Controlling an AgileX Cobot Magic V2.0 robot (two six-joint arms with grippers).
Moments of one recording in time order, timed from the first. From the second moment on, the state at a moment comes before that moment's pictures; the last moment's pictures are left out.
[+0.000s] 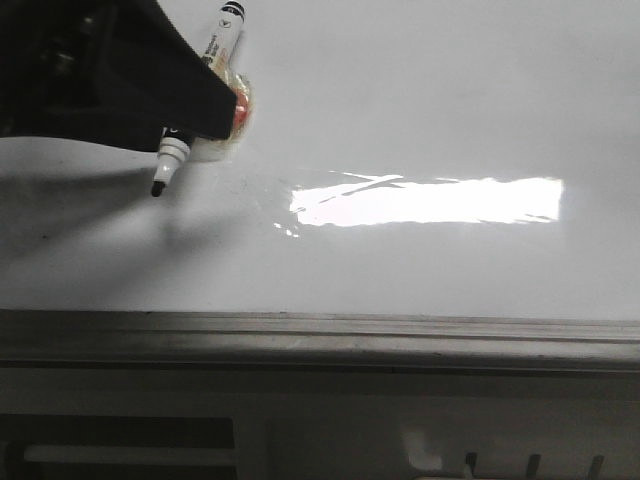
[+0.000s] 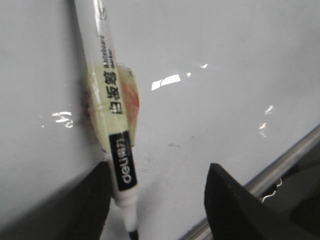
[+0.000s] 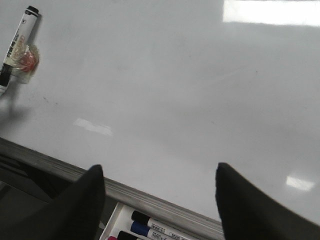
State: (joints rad) left arm -0.75 1.13 -0.64 -0.61 0.13 0.32; right arm 0.13 0.30 -0.59 0.32 0.79 -0.24
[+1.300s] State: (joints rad) left arm -0.97 1.01 -0.67 -0.44 0.57 0.88; right arm 0.64 0.70 -0.63 0.57 0.69 -0.76
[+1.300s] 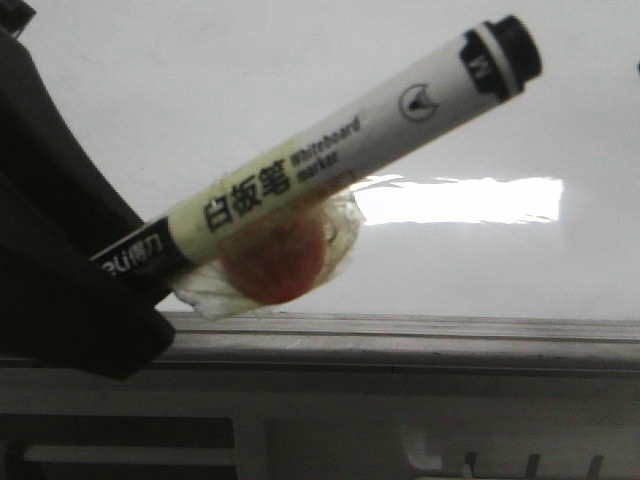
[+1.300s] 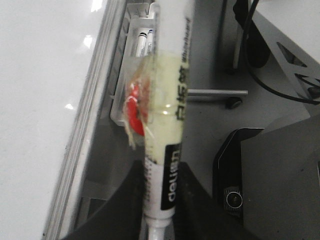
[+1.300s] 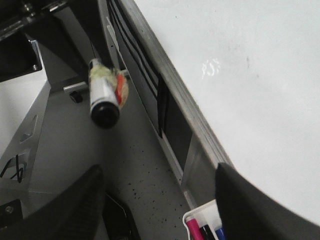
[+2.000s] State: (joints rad) left arm -0.98 1.01 -0.67 -0.44 0.52 0.89; right arm 0.83 0.75 -0.63 0.58 0.50 -0.77
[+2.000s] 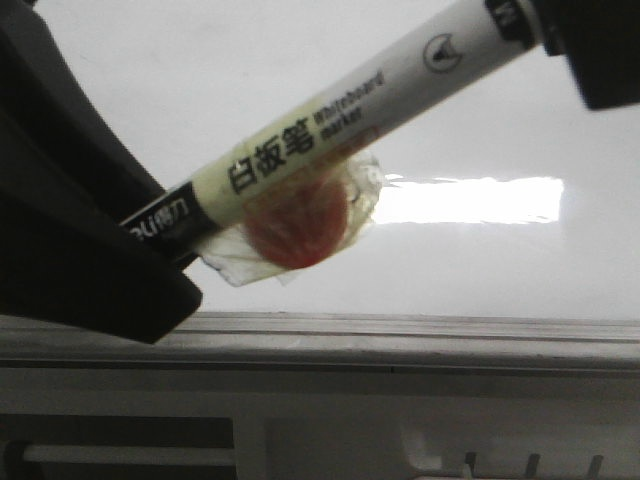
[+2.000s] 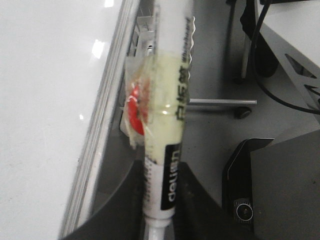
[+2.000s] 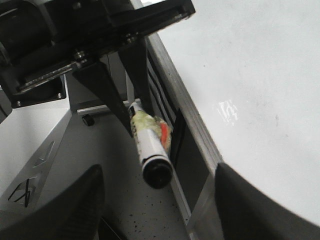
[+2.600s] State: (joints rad) left arm -0.98 1.01 -0.67 -0.44 0.49 0.89; right arm 0.94 0.92 -0.66 0.64 0.37 -0.86
